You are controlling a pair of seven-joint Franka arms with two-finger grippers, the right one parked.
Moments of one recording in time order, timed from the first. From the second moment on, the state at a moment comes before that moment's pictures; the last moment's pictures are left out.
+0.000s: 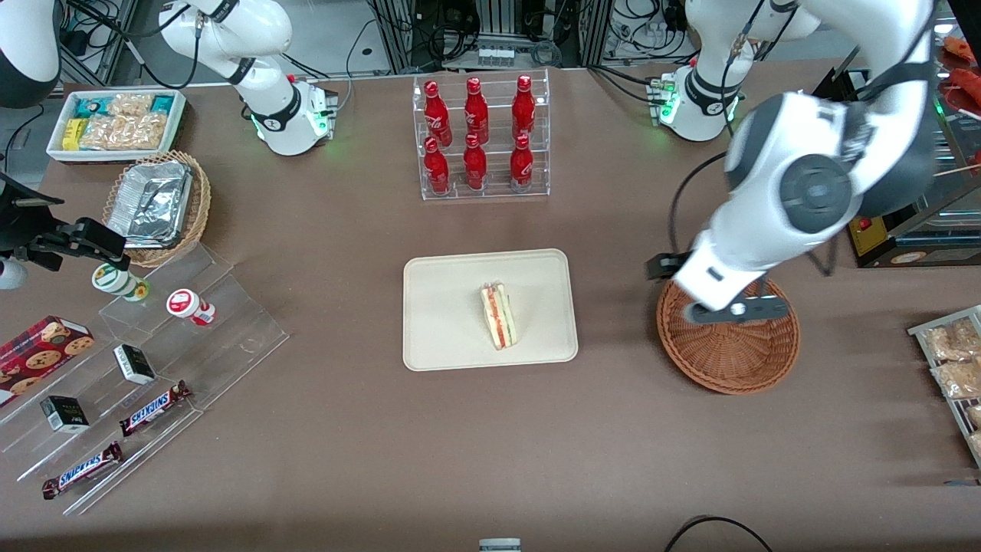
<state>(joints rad) -0.21 0.24 -0.11 -1.56 -0.03 1.62 -0.35</state>
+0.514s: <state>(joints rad) -0.01 0.06 -0.11 -1.59 -0.04 1.38 -0.13</state>
